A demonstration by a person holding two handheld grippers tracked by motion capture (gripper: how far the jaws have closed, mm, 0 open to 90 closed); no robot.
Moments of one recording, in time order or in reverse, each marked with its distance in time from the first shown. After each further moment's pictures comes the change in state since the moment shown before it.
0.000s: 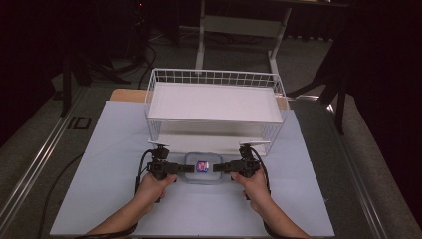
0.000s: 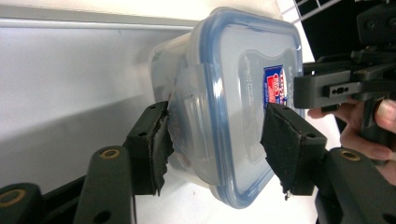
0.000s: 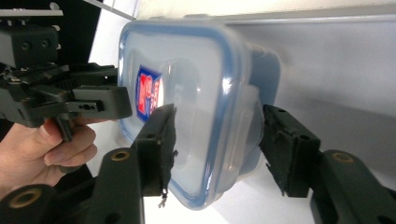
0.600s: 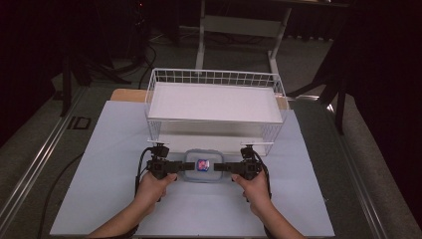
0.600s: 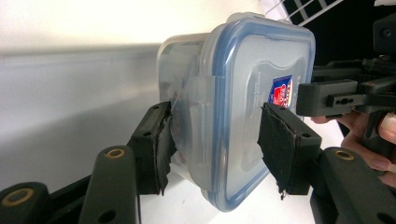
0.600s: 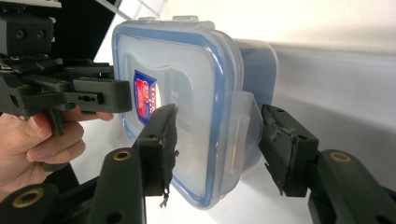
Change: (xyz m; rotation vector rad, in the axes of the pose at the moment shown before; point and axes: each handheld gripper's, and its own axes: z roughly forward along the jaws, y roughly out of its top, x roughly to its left) left arm -0.018 0.005 -0.010 -0.073 0.030 0.063; right arm 0.017 -0.008 -0.012 -0.110 -0.033 -0.146
